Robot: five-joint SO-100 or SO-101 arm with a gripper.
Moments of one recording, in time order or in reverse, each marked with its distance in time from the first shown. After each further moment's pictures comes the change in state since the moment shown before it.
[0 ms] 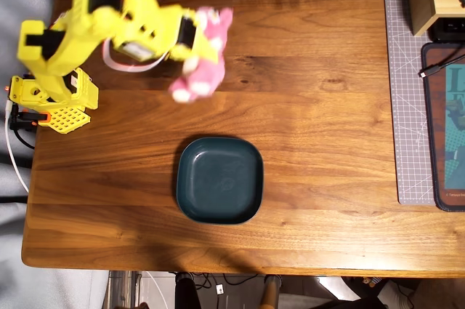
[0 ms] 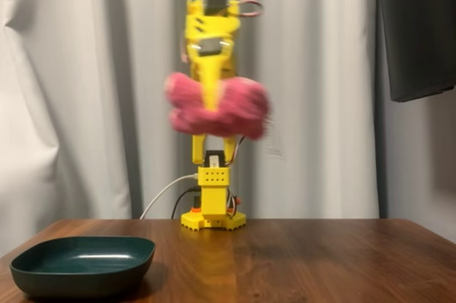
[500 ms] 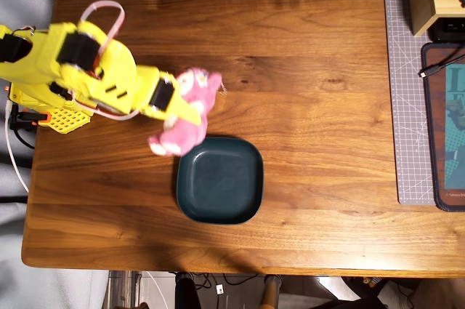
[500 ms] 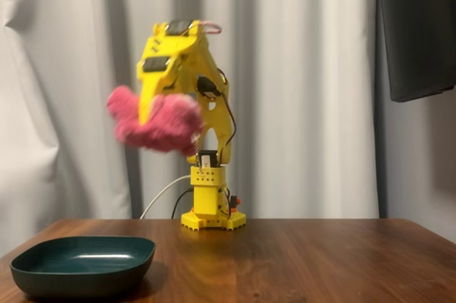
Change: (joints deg) arm -13.5 20.8 42.7 -26.3 -8.2
